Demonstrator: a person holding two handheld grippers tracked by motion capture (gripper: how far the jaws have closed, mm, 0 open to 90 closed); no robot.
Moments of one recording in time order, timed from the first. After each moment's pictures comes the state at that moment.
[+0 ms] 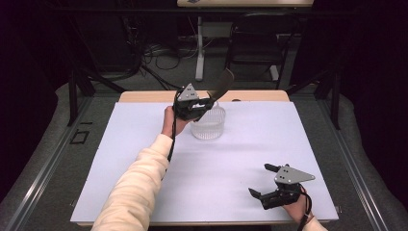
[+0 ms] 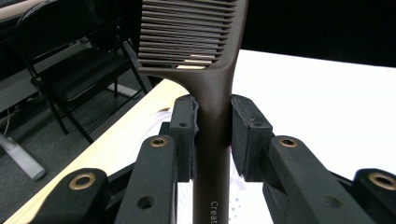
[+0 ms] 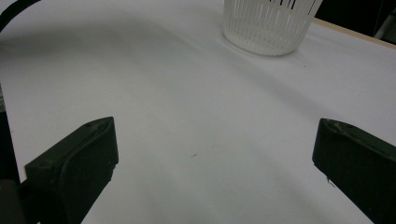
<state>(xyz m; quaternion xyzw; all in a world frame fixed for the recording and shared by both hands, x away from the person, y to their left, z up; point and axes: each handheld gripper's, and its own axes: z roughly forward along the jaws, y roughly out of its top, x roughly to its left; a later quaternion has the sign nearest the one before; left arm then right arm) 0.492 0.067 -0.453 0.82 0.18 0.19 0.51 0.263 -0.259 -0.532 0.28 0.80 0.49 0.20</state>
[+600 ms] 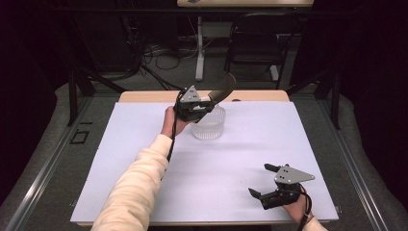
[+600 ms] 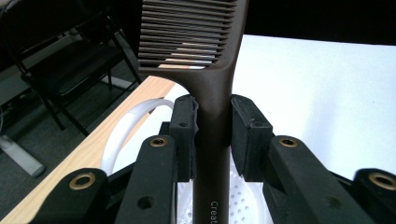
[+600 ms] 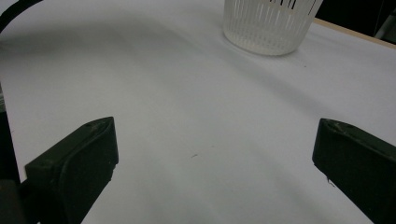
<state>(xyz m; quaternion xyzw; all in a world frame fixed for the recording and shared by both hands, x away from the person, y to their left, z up) 0.494 0.064 -0.458 0.84 0.16 0.19 0.49 0.263 -0.258 -0.532 0.28 0.80 0.49 0.20</state>
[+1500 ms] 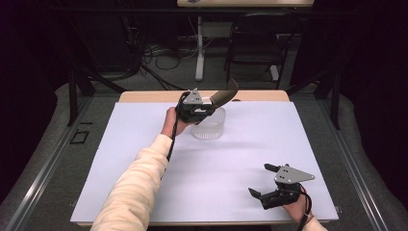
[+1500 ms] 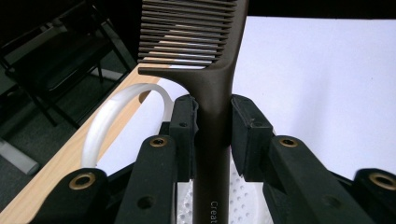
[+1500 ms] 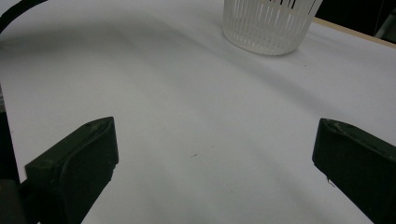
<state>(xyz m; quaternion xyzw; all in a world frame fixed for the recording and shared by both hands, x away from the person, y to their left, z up) 0.500 0.060 -0.467 0.86 0.13 0.17 0.46 0.263 -0.258 -0.533 0.28 0.80 0.49 0.20</state>
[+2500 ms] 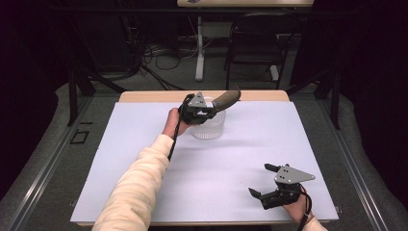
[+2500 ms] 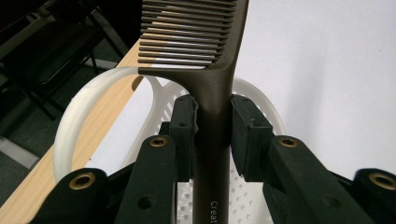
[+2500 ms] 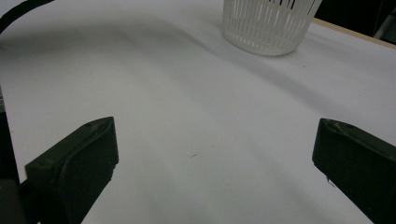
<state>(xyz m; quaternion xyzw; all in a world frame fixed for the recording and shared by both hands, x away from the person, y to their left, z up) 0.503 0.052 -0.476 0.88 0.11 0.17 0.43 0.263 -0.259 -0.532 0.28 0.80 0.49 0.20</state>
